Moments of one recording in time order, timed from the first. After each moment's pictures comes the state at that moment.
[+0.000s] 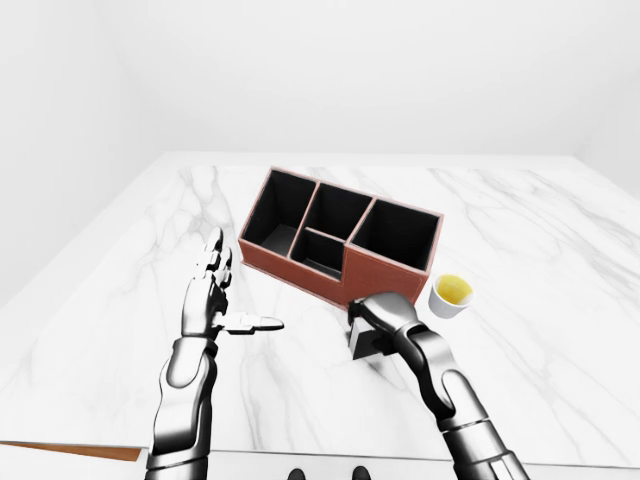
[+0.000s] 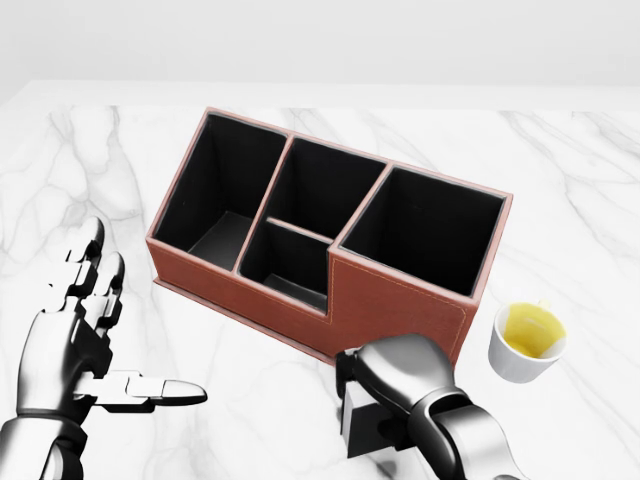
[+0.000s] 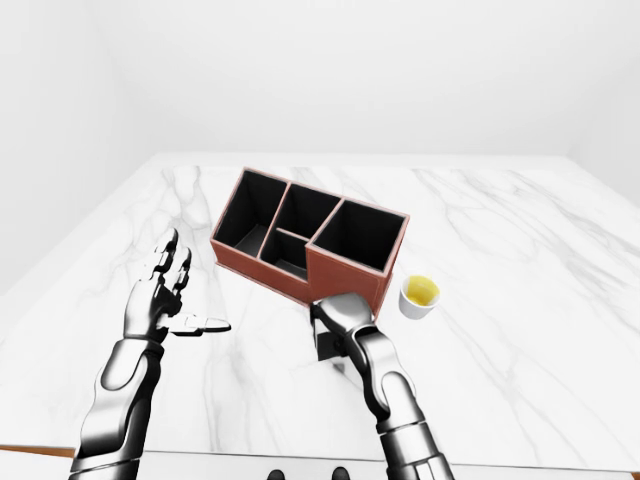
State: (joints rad) left arm -0.03 0.08 0.15 -0.13 -0.08 0.04 -0.17; right arm -0.14 -0.09 0.16 0.09 -1.27 -0.09 0.40
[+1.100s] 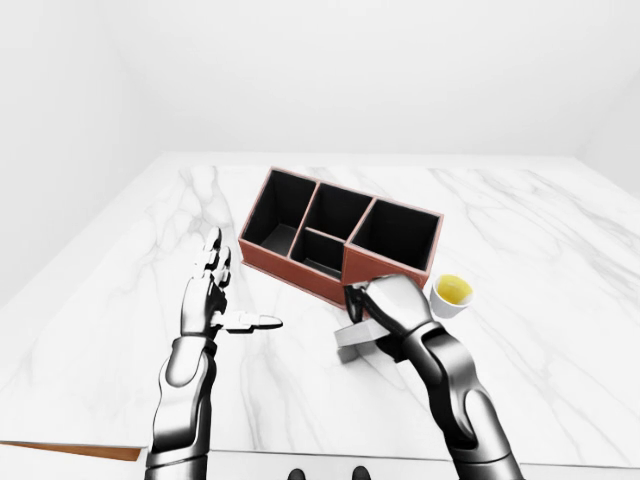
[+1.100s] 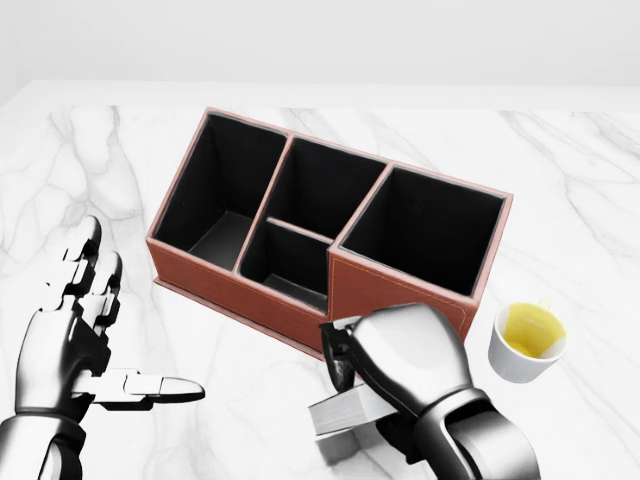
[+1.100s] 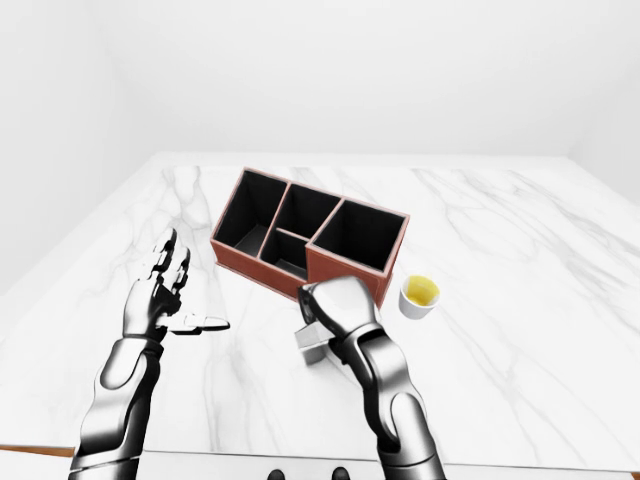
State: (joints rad) left arm -0.03 0.08 0.16 -0.12 -0.09 0.03 -0.16; right arm -0.04 -0.06 0.18 -0.30 -1.27 -0.09 0.43
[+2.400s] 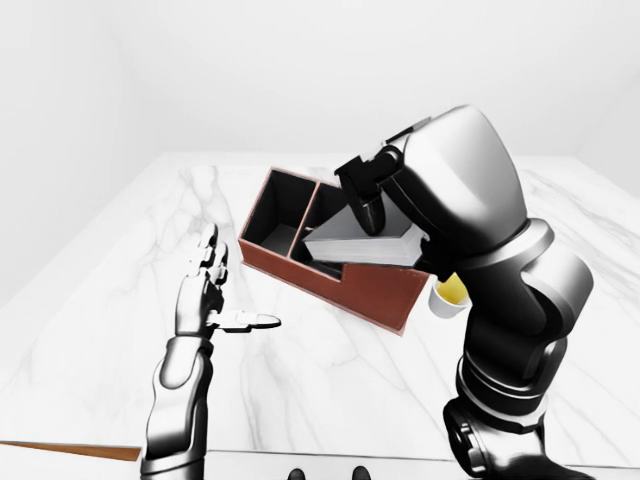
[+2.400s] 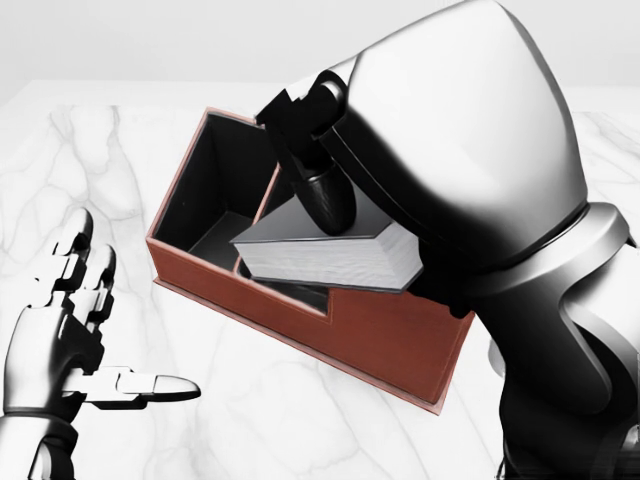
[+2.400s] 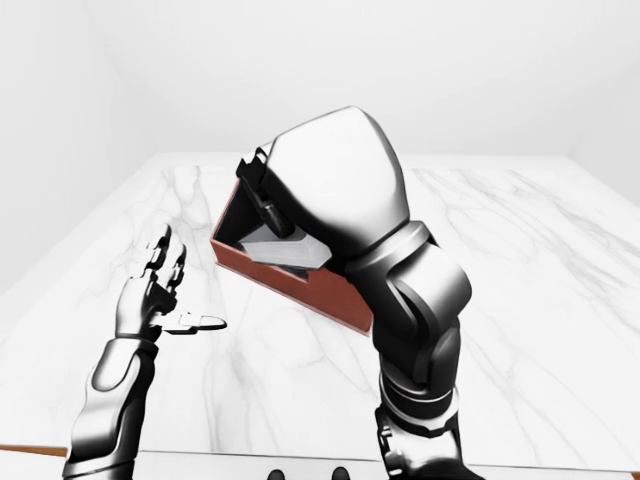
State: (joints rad) left arm -0.02 0.08 0.17 -0.19 -0.10 0.07 -0.17; right arm -0.65 -0.07 0.05 -0.66 -1.05 -0.09 0.62
